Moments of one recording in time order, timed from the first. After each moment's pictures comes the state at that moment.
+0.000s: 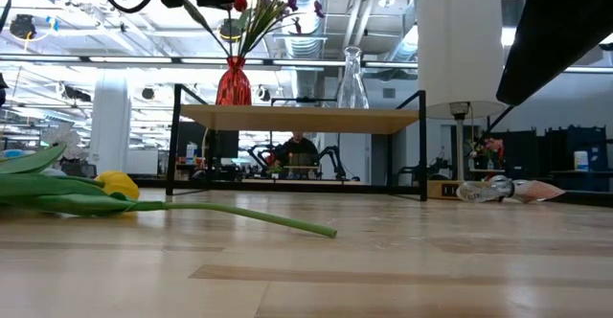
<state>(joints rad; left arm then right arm) 0.22 1.24 0.94 0.51 -1.21 0.08 0.76 2.09 1.65 -1.09 0.52 1.28</state>
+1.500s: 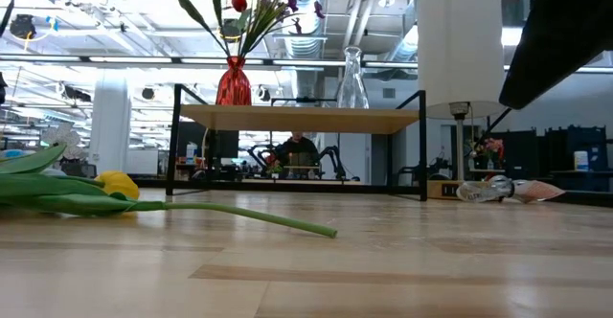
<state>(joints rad) 0.06 1.24 0.94 0.72 -1.46 0.45 0.77 2.06 1.59 -1.01 0.54 1.27</state>
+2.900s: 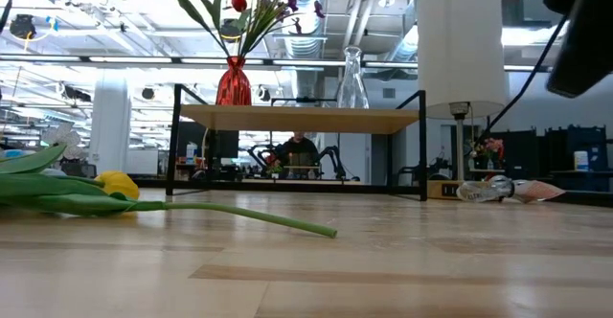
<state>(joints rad) -0.33 1.15 0.94 0.63 -1.57 0.56 0.81 2.06 1.59 -0.90 0.47 1.19</state>
